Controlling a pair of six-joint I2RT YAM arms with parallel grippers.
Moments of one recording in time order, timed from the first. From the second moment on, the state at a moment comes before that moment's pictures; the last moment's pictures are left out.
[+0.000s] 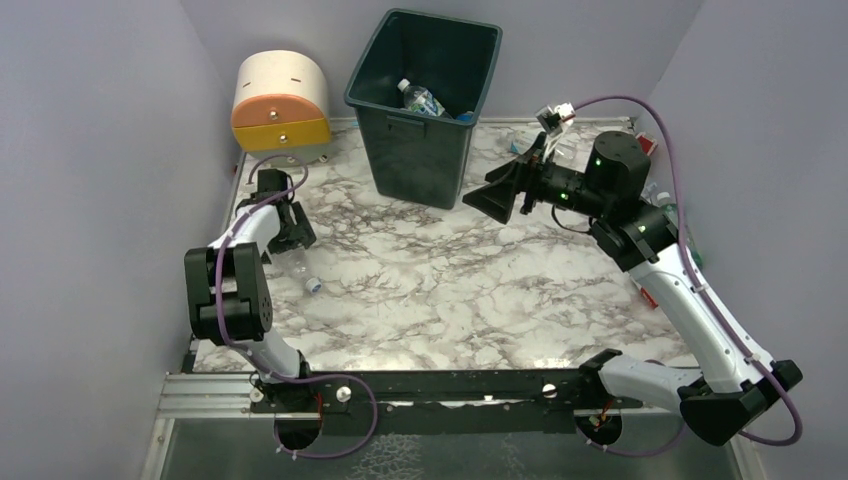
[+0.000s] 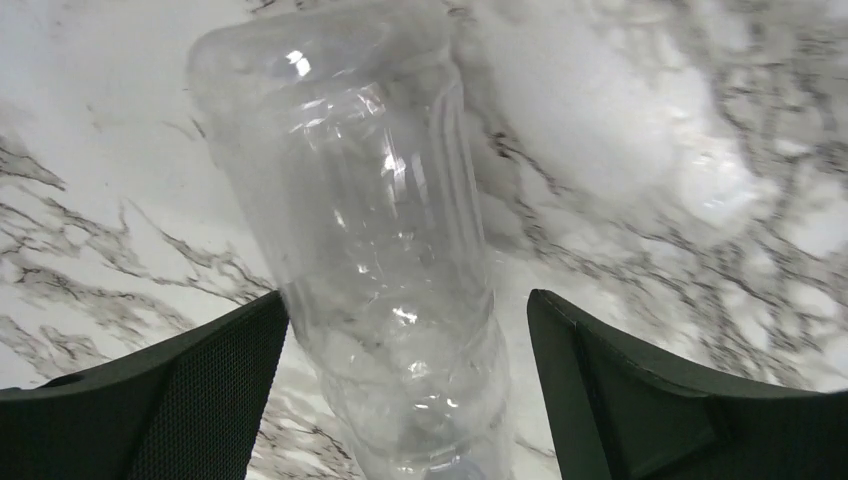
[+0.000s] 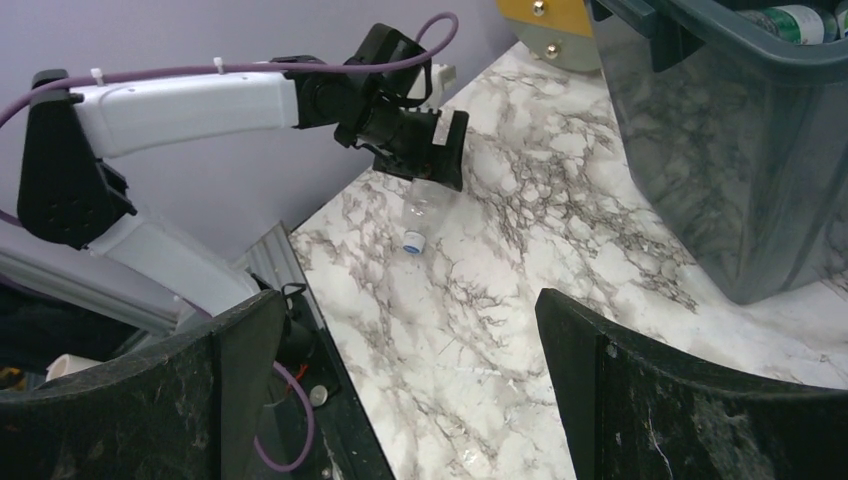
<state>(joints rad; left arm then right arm) 0.14 1.66 1.03 -0.61 -0.22 -0.34 0.50 1.12 1.31 -0.29 -0.58 0.37</state>
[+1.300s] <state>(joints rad) 0.10 1.66 1.05 -0.52 0.02 -0.33 0.50 1.13 1.21 -0.40 -0.58 0.35</state>
